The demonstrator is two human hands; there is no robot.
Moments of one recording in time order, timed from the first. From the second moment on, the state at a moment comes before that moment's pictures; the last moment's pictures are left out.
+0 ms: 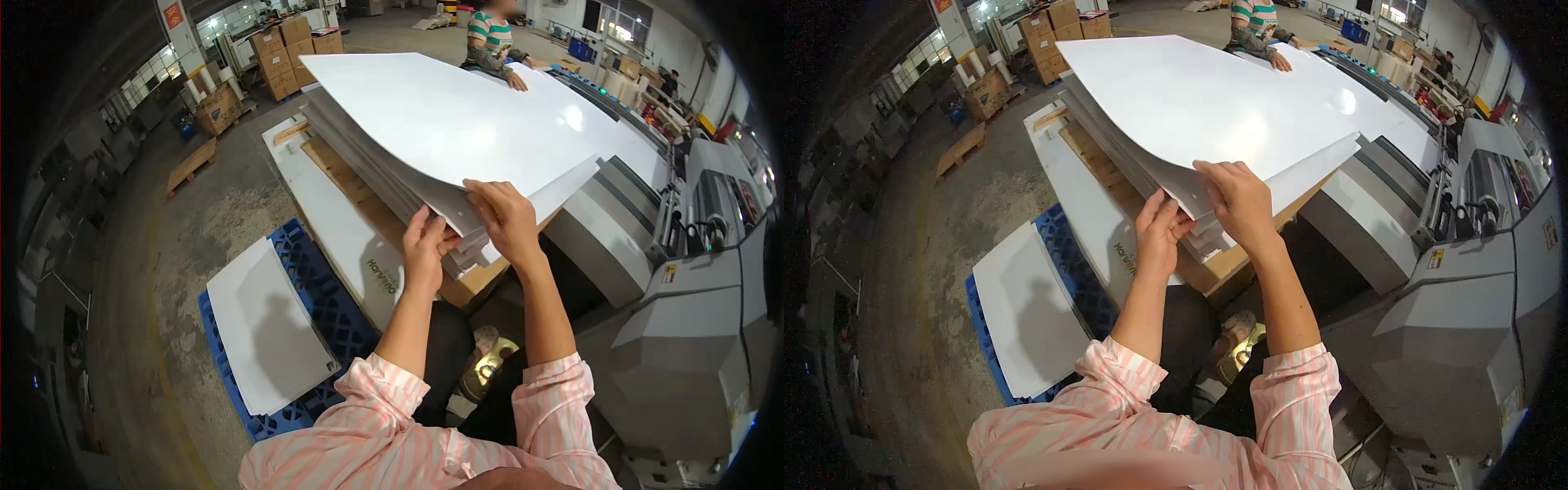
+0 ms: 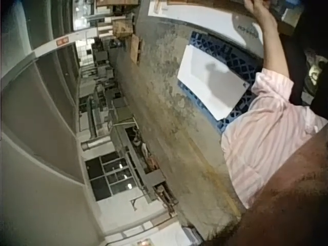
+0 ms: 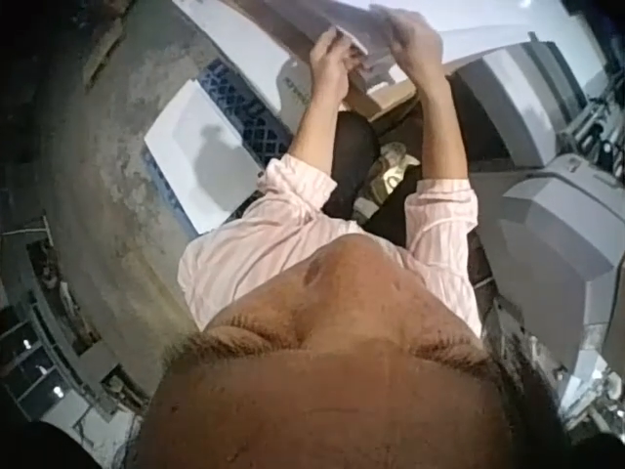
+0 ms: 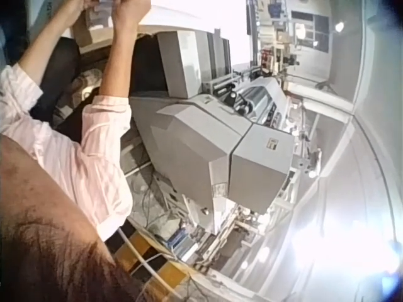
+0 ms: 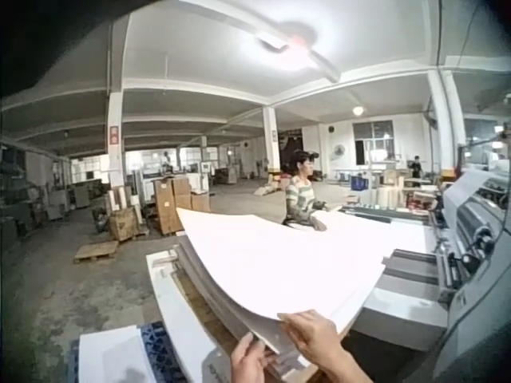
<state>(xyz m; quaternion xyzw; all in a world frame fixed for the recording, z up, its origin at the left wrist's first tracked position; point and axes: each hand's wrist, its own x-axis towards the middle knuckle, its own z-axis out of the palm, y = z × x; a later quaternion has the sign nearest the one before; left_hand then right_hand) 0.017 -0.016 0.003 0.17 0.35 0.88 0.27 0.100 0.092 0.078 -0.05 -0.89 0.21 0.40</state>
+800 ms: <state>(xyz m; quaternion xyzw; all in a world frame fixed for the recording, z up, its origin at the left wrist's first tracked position) 0.026 -0.001 0.008 0.10 0.49 0.85 0.18 0.108 0.104 0.065 -0.03 -0.89 0.14 0.44</state>
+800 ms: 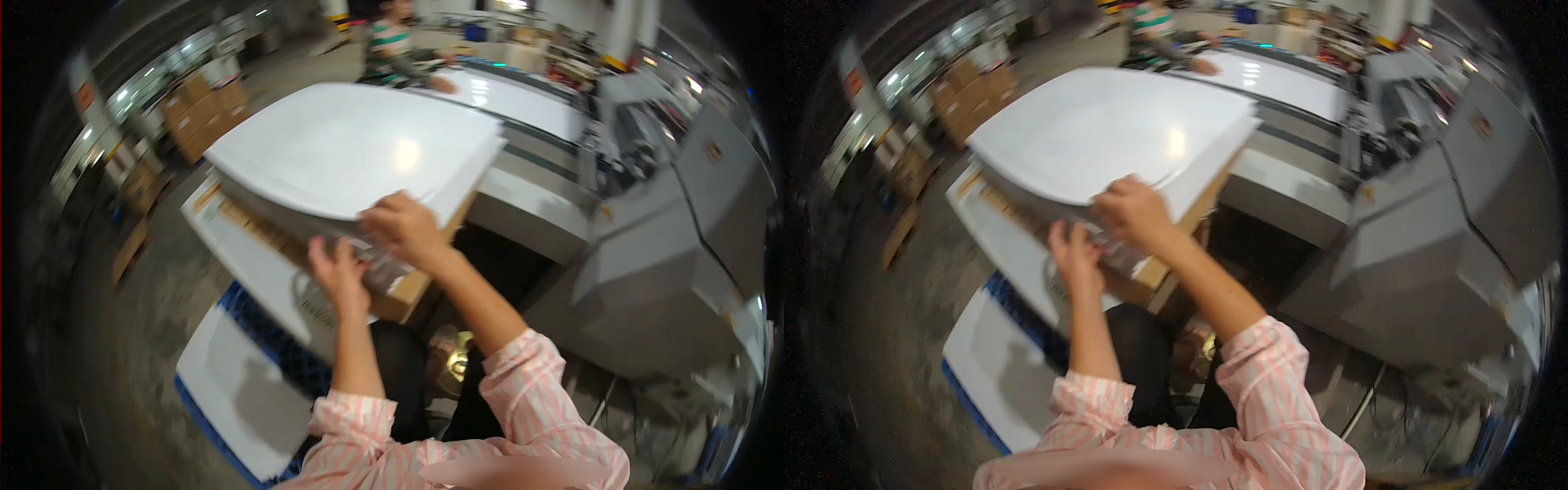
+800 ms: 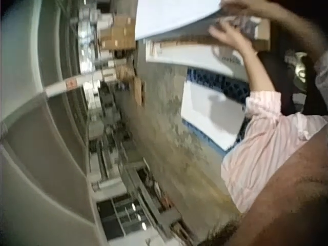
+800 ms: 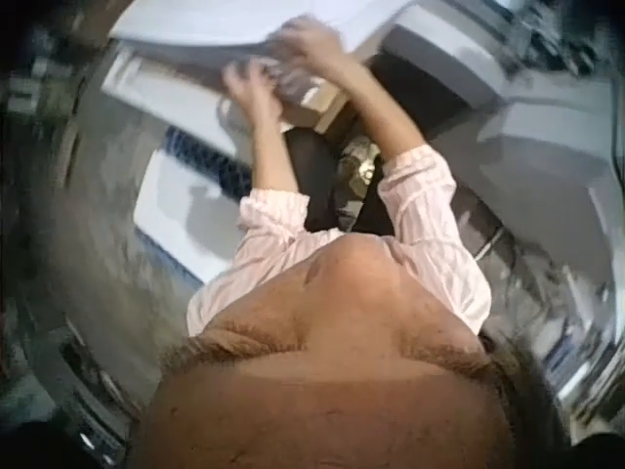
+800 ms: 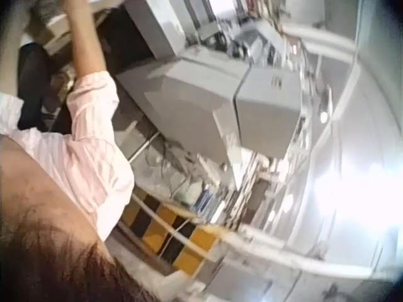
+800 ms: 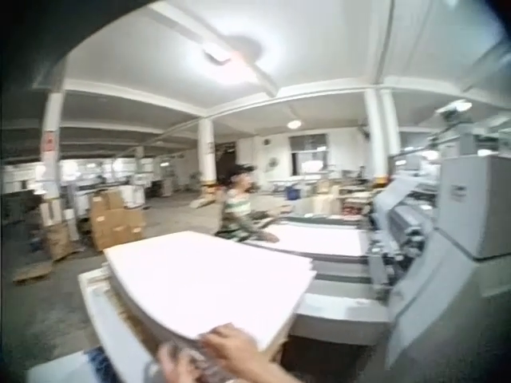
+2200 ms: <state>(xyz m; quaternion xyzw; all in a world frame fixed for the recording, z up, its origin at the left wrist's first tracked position) 0.024 -0.016 -0.004 0.22 0.59 0.75 0.17 0.074 0.105 0.042 -0.07 -0.63 0.63 0.44</state>
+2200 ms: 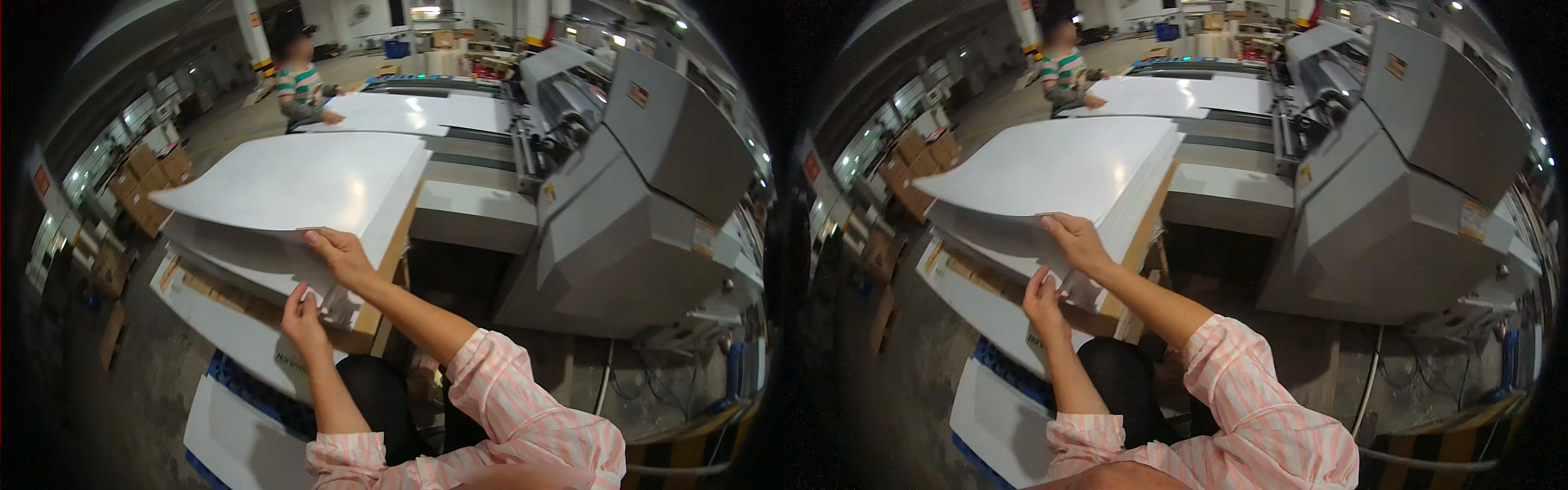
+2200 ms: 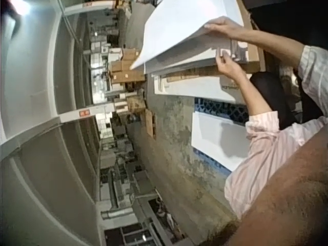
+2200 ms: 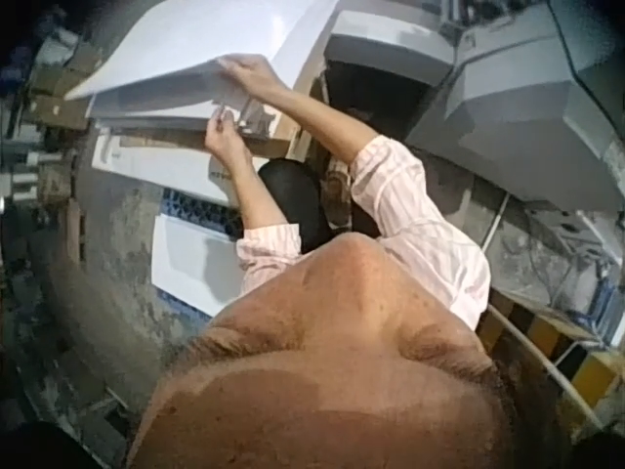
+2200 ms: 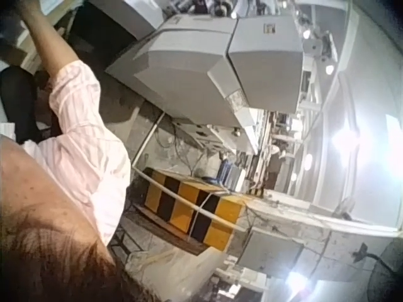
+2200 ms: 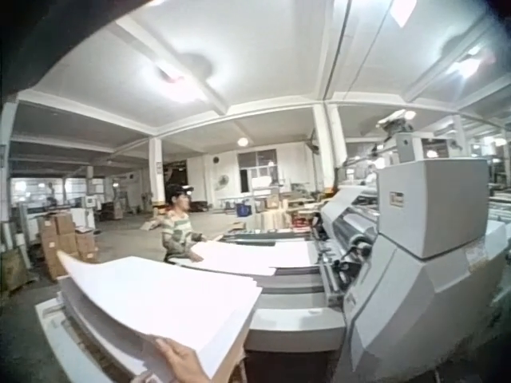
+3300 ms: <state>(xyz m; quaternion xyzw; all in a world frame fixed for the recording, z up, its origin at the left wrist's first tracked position) 0.032 -0.008 0.017 0.11 0.48 0.85 0.17 0.101 0.097 0.064 -0.03 -0.89 0.18 0.41</state>
